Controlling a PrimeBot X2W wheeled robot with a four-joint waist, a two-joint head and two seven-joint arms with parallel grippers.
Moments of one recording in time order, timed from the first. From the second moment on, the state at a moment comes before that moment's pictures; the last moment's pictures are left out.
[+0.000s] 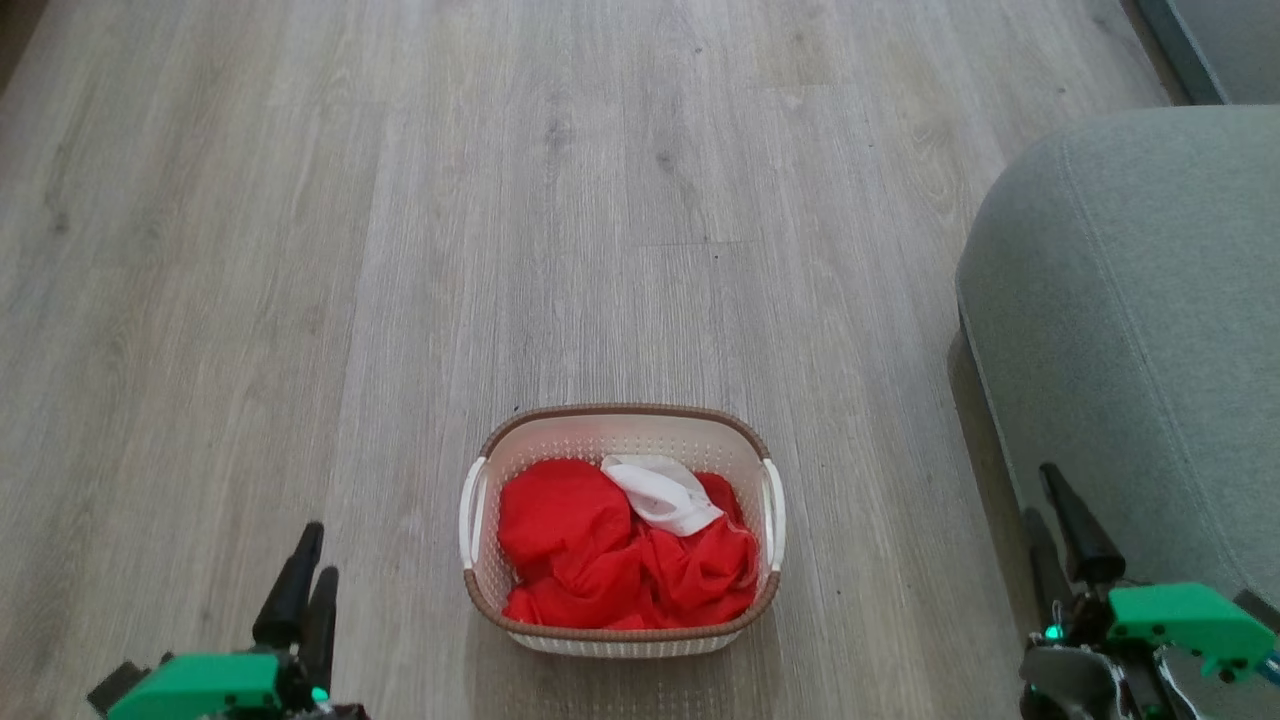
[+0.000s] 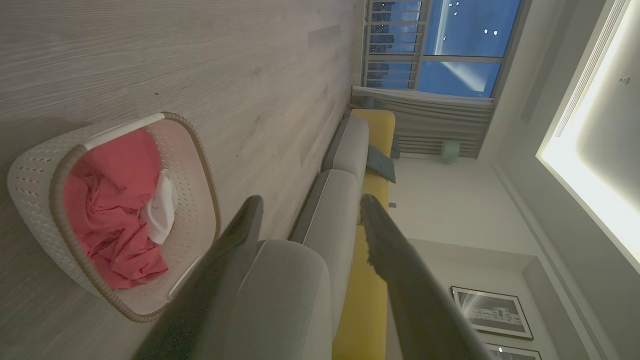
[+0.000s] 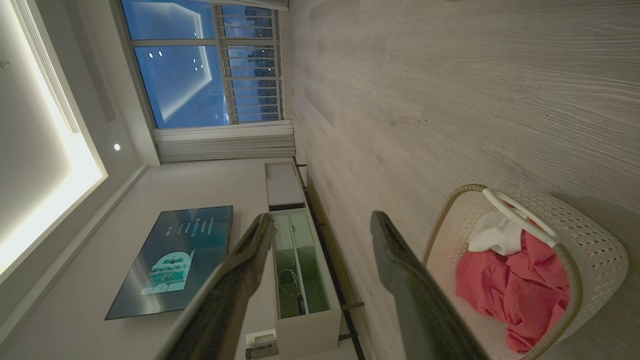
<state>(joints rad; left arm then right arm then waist) 0.01 0.03 0.09 0.37 -1.60 -0.12 0.10 -0.04 -0.04 -0.12 0.38 1.60 0.13 0.11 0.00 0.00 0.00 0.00</state>
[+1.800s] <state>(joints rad) -0.15 0.04 0.05 0.40 -1.02 -0.12 -0.05 -0.25 -0.08 0.07 0.50 1.12 0.13 -0.05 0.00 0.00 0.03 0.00</state>
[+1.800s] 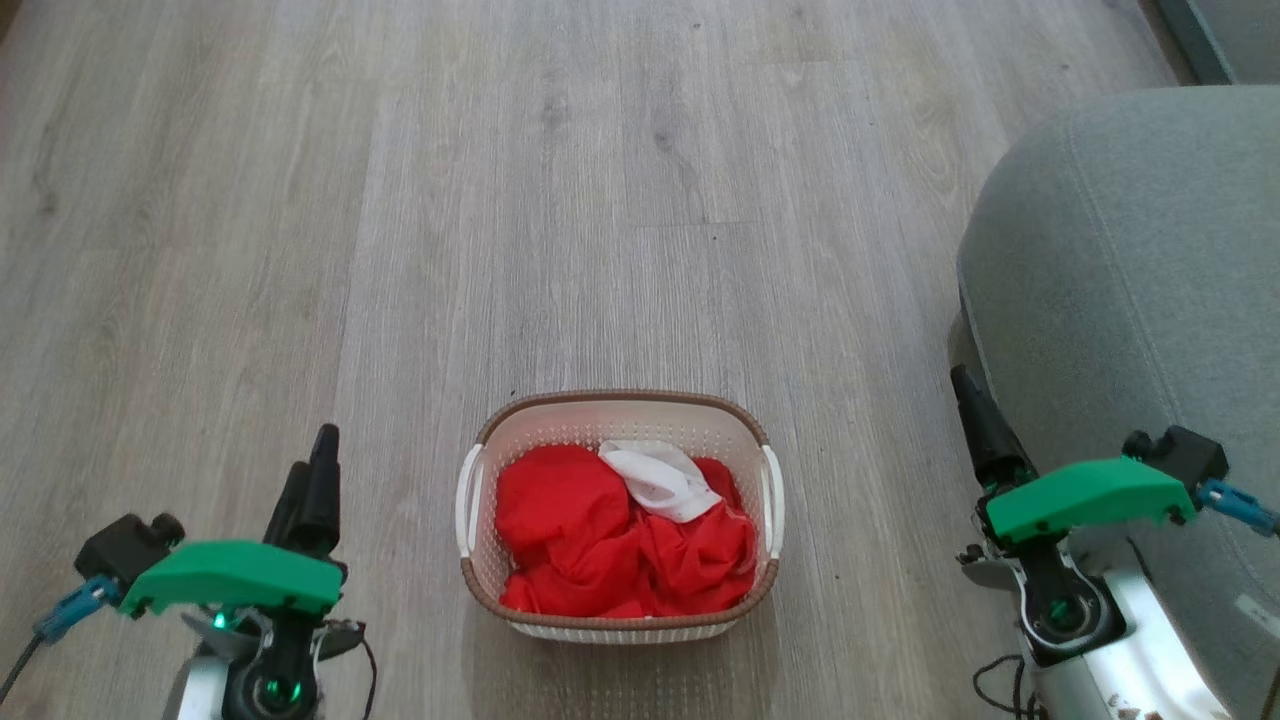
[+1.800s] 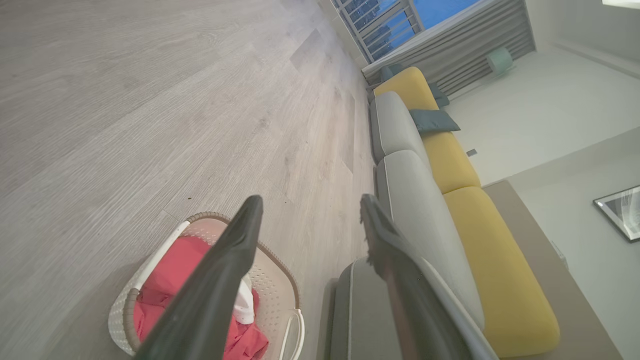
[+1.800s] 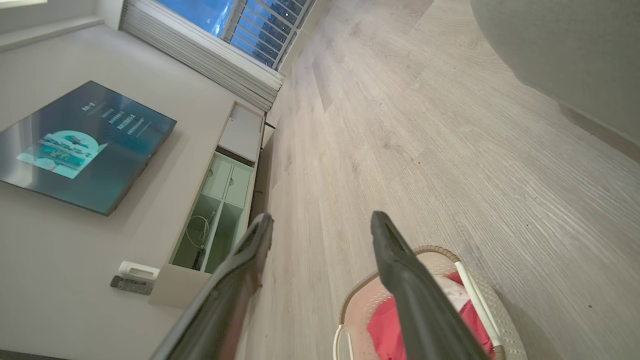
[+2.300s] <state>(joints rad) -0.19 0.05 0.04 0.41 -0.77 -0.12 -0.09 -0.32 -0.10 0.13 0.55 0.93 0.13 -0.09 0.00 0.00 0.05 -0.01</state>
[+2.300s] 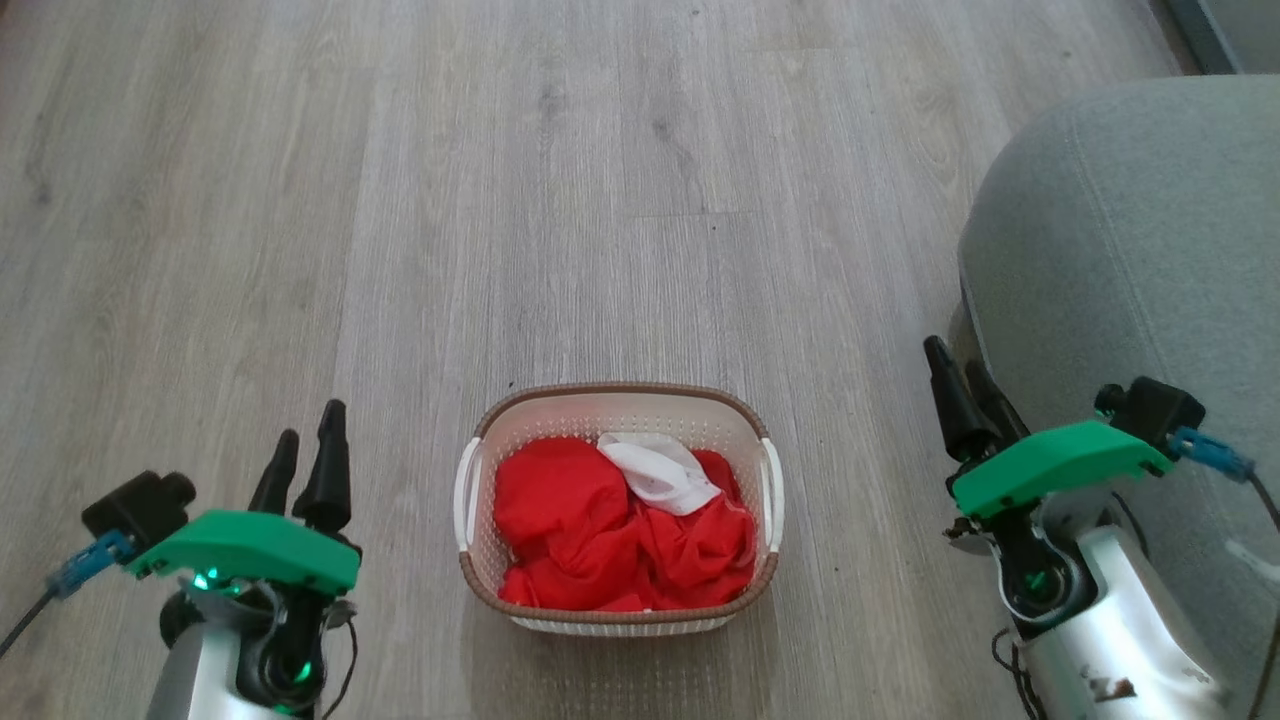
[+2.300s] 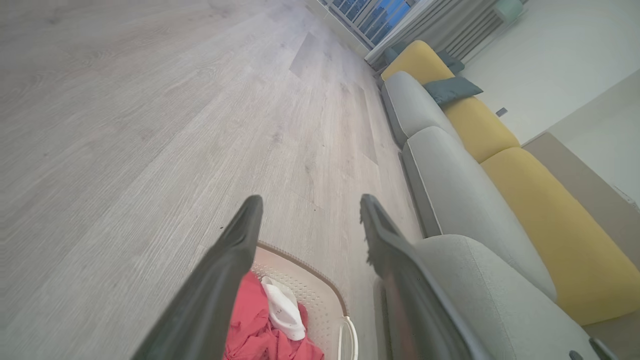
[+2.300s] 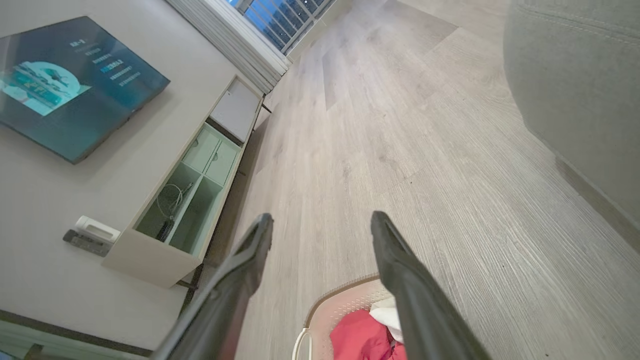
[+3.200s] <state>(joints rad) -0.27 0.06 0.04 0.42 -0.41 -0.12 -0.17 -0.45 -0.11 0.18 0.62 0.62 0.13 -0.16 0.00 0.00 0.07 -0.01</state>
